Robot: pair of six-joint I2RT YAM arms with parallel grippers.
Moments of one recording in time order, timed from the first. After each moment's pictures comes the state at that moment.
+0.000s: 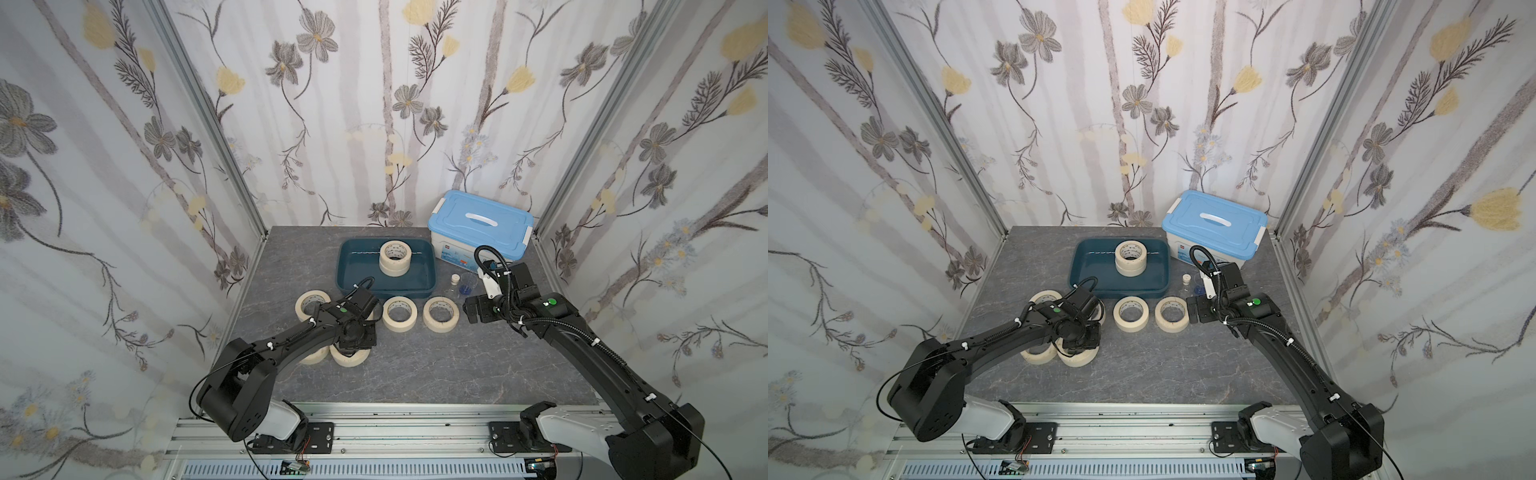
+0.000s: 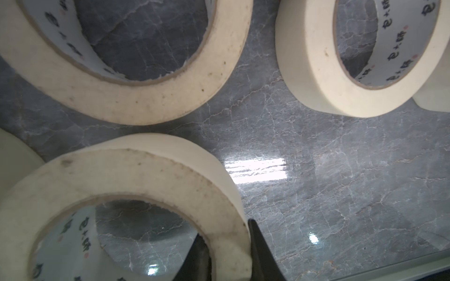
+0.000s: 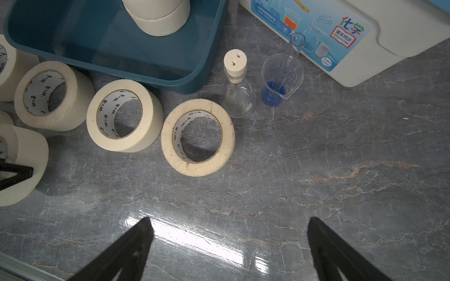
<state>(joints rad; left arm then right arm) -0.64 1.47 0.88 -0.69 0.08 -0.66 0.36 1.16 1.03 -0.79 0.03 0.15</state>
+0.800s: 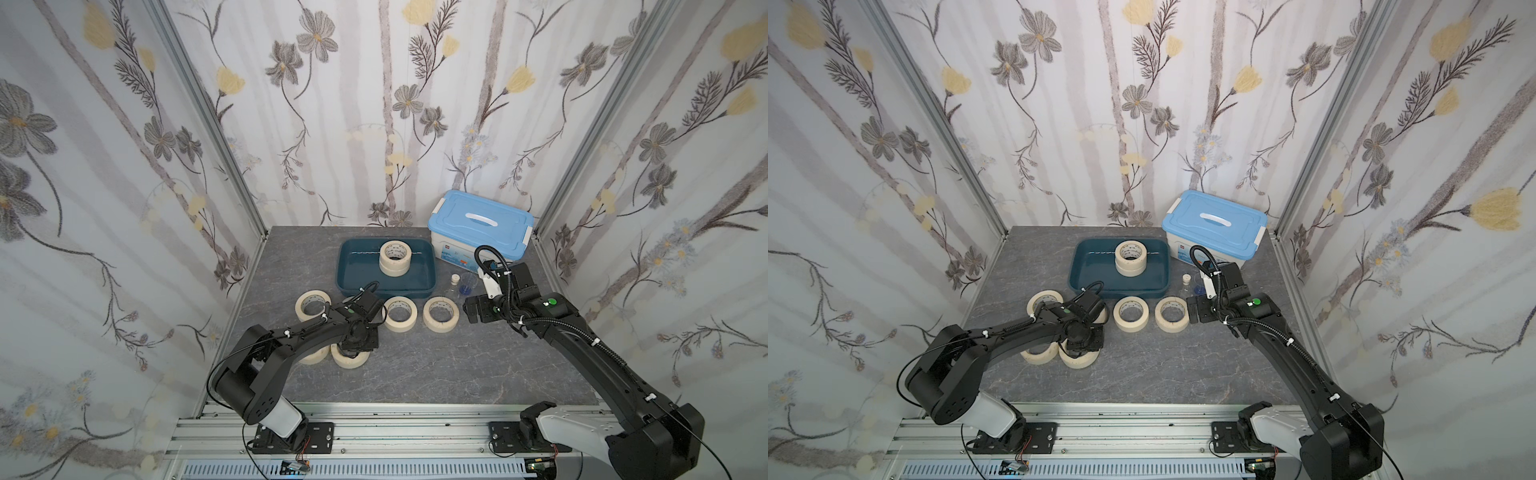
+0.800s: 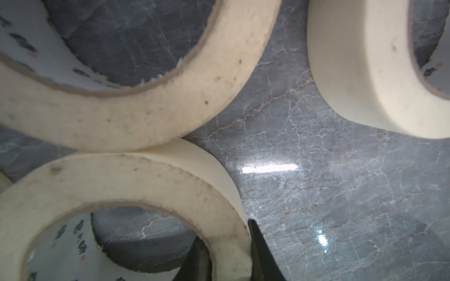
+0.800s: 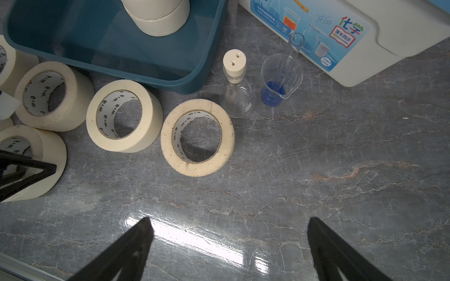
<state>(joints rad) -0.65 1.56 0.88 -0.64 0.03 -0.66 0.36 1.16 1.03 -0.79 0.03 0.15</state>
